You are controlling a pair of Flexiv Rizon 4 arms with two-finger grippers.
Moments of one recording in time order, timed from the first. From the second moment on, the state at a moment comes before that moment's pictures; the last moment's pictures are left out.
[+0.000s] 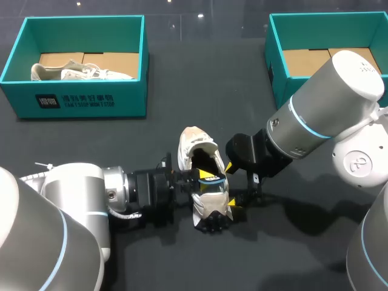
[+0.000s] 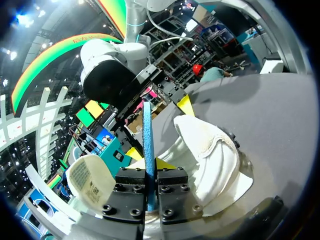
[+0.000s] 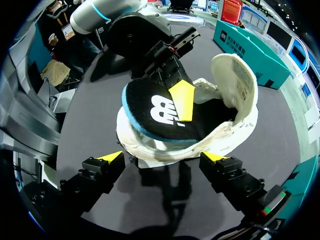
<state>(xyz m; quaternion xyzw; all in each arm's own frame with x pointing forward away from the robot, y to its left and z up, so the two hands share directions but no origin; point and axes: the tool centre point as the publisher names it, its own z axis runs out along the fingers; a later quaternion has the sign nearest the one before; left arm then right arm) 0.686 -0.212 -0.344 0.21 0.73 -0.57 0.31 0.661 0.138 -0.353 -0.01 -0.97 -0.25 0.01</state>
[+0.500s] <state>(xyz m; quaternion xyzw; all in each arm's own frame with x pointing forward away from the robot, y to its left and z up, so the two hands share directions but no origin) 0.684 -0.224 -0.336 0.19 0.73 -0.59 0.29 0.661 0.138 -0.353 -0.01 -0.97 -0.25 0.01</state>
